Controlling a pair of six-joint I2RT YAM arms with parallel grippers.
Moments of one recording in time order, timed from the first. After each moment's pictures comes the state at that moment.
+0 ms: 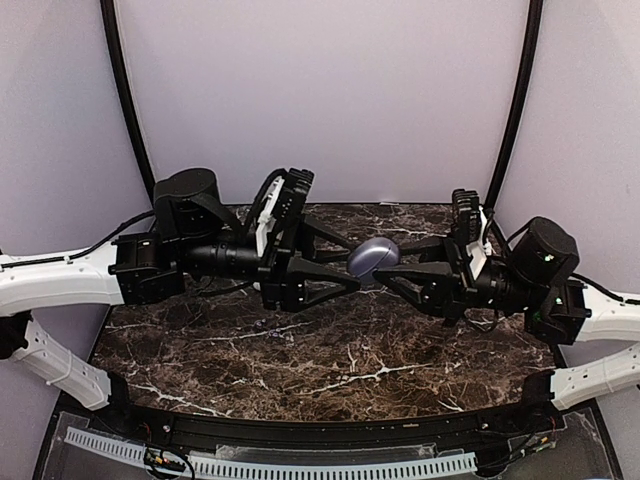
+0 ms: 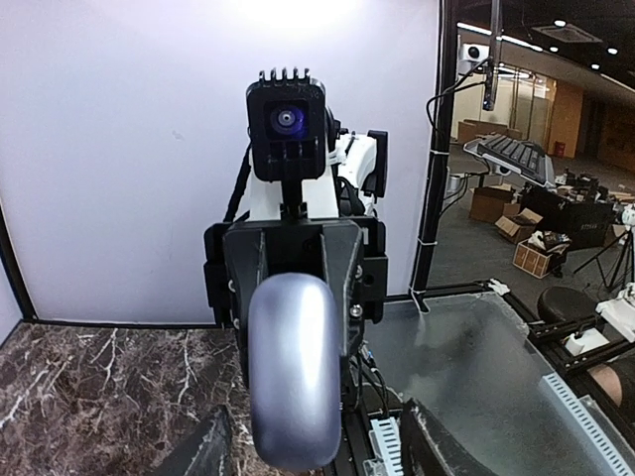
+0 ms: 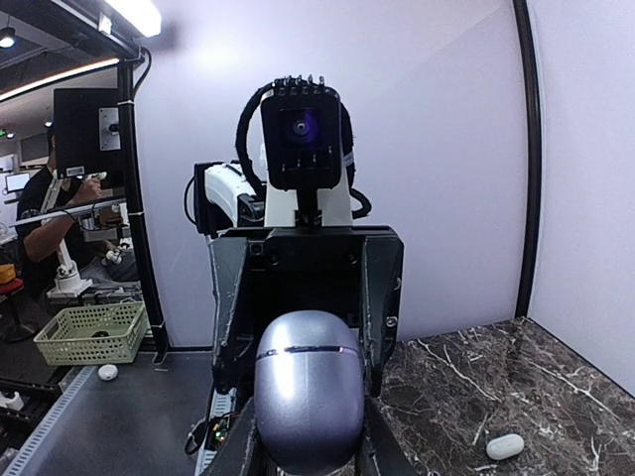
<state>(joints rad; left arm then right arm) -1.14 1.31 1.14 0.17 0.54 -0.04 1.16 0.90 0.72 0.39 -0.33 0.10</state>
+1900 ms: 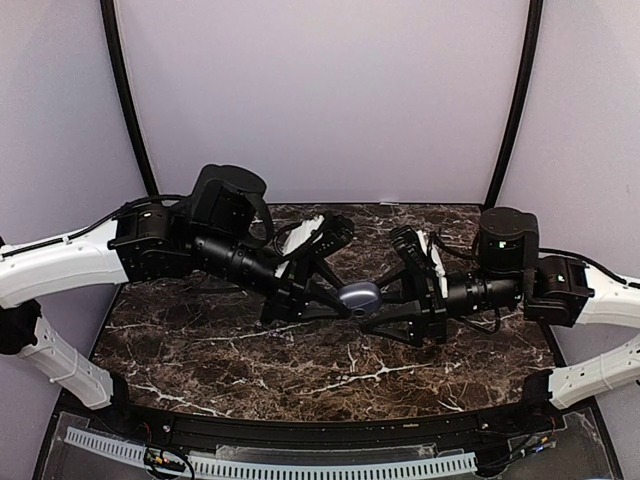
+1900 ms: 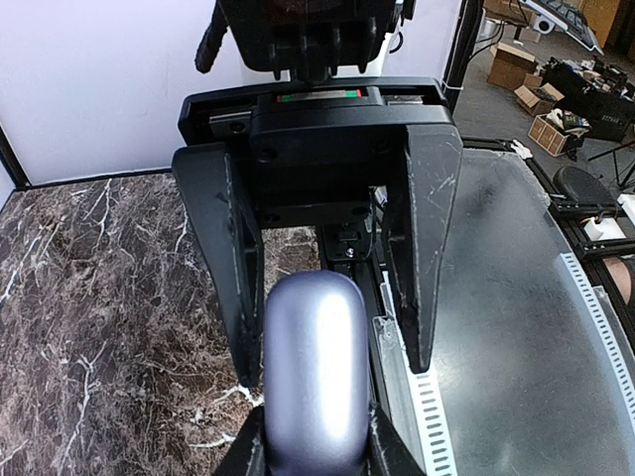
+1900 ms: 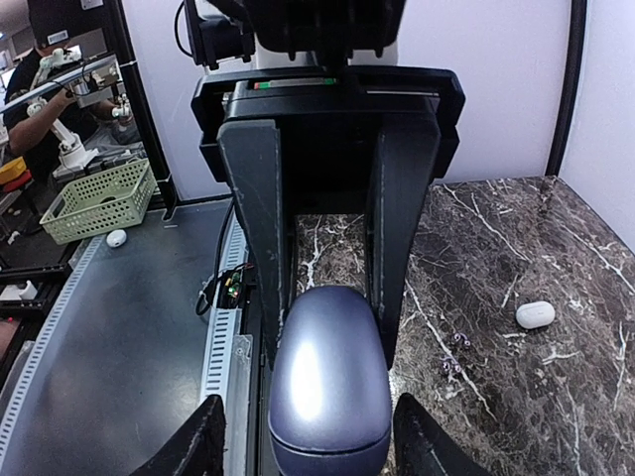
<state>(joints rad) -1.16 1.40 1.38 -0.47 0.46 0.18 1.15 0.99 0.89 -0.16 -0.41 -0.02</state>
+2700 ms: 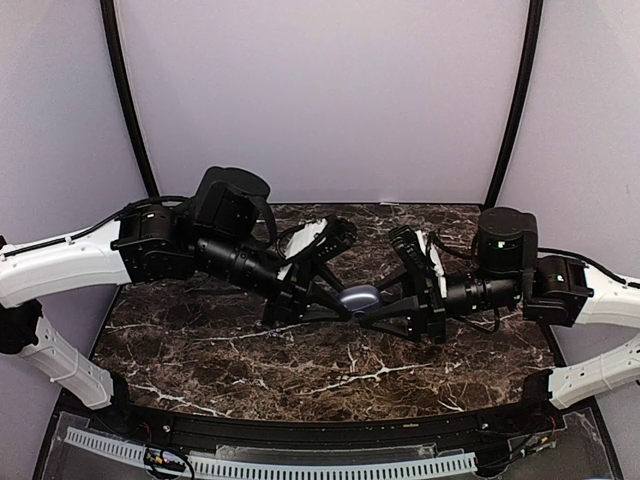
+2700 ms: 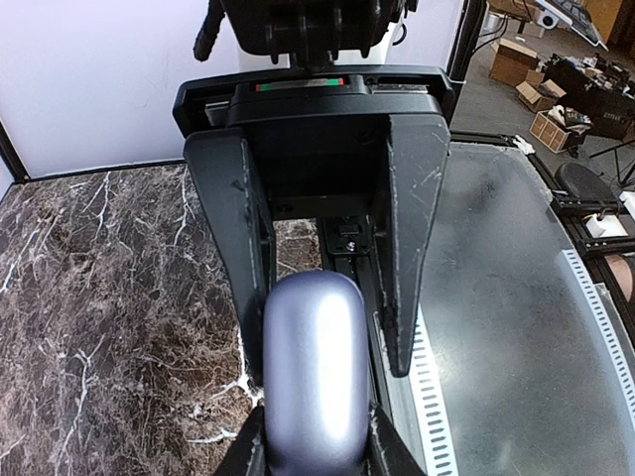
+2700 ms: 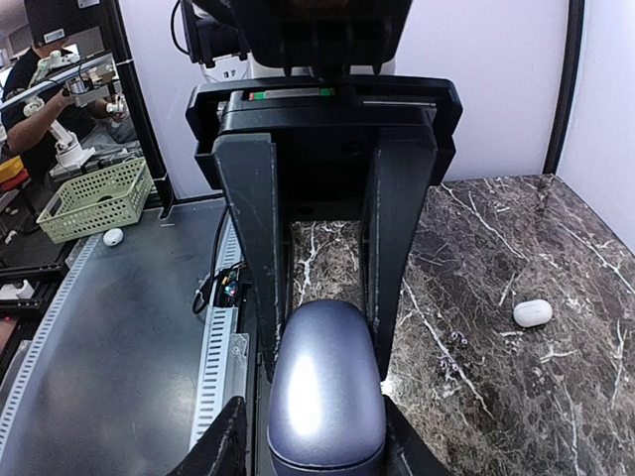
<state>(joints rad) -1.16 1.41 1.38 -0.48 0.45 0.18 1.15 0.99 0.89 -0.16 -0.41 -0.02</state>
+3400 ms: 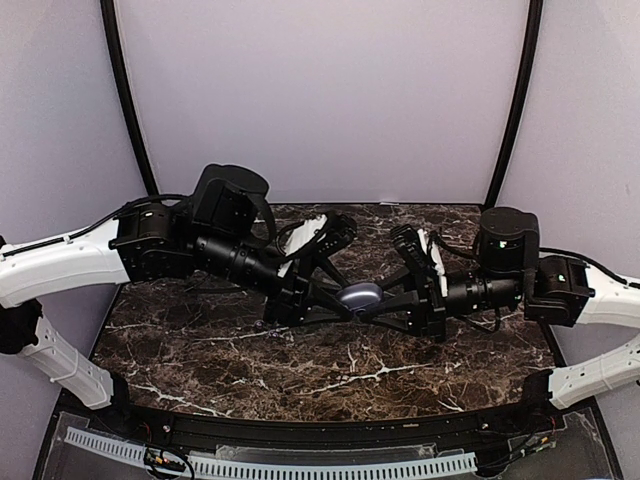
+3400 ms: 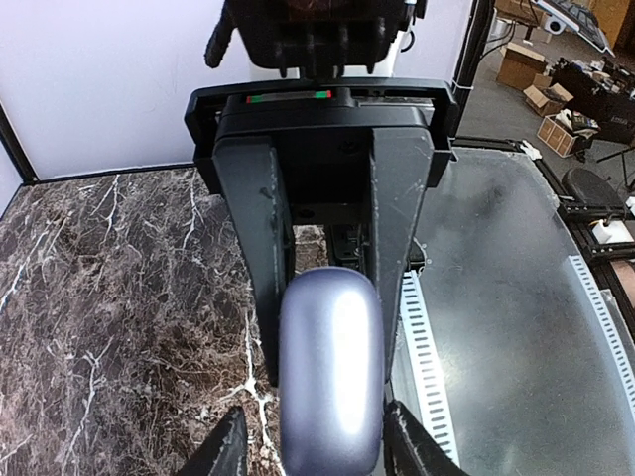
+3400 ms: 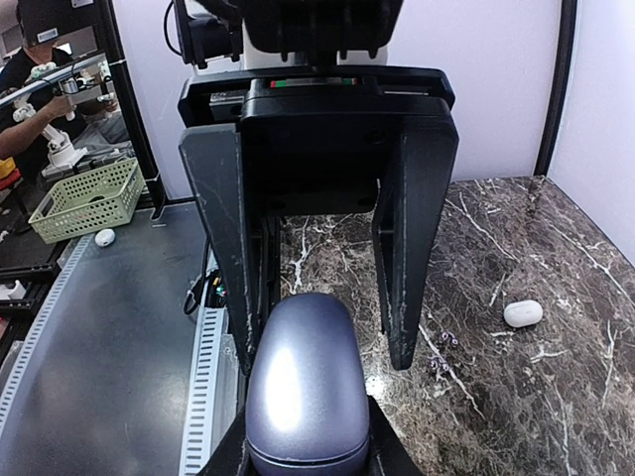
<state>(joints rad) -1.16 1.41 1.39 -0.47 0.43 0.17 1.15 0.99 0.89 -0.16 -0.39 -0.03</state>
